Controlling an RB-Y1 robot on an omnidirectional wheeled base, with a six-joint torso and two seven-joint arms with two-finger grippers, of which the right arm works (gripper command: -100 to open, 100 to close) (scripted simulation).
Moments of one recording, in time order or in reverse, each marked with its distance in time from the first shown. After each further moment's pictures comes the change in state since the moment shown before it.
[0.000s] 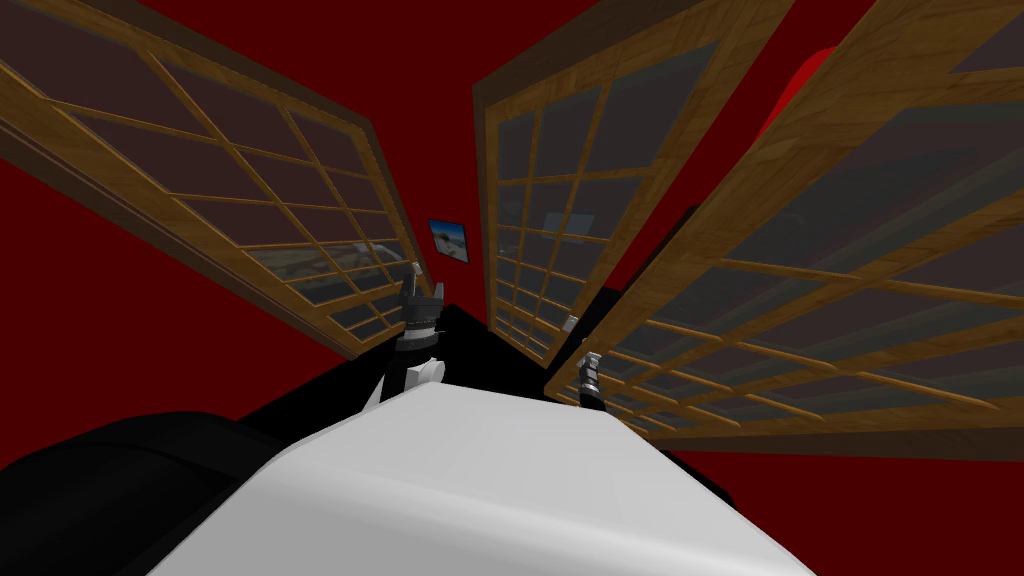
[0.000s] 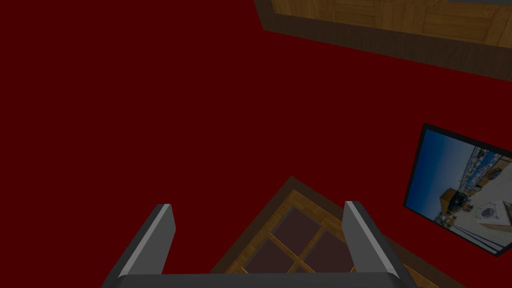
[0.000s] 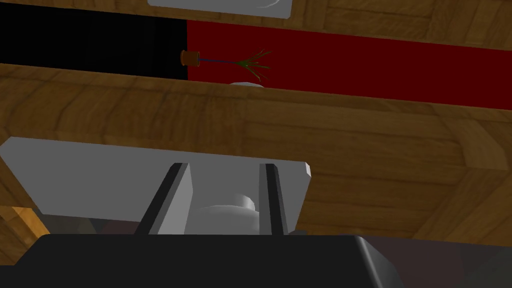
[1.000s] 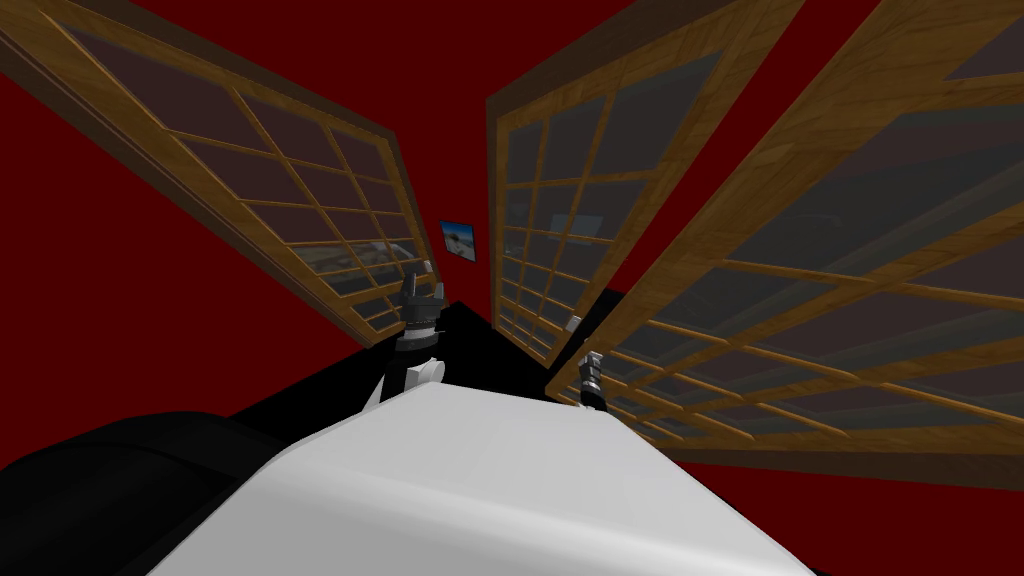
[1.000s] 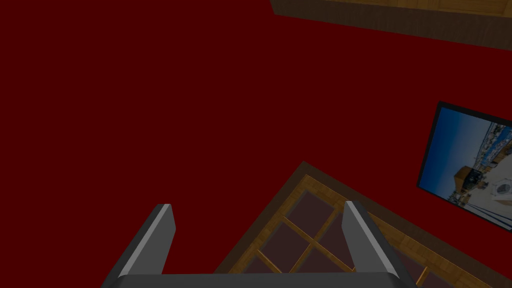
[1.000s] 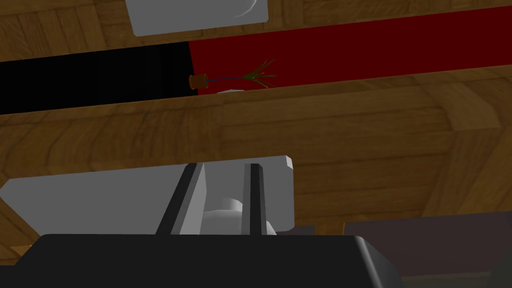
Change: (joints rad) arm -0.030 -0.021 0.021 0.031 -0.057 -0.020 -0.168
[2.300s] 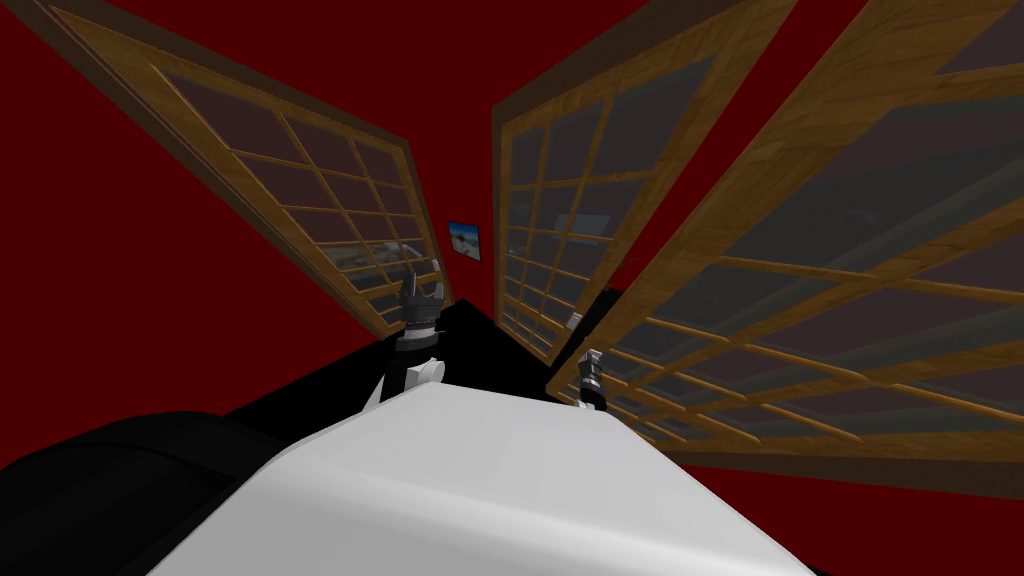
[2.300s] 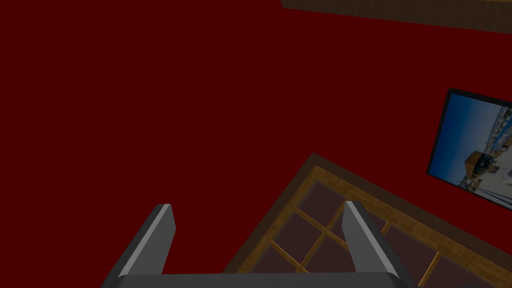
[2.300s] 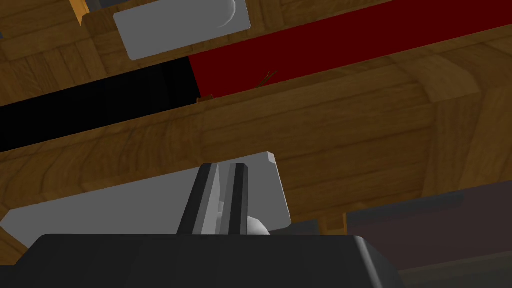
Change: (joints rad) arm -0.006 -0.003 0.012 -0.021 -0.014 -0.016 -0.123
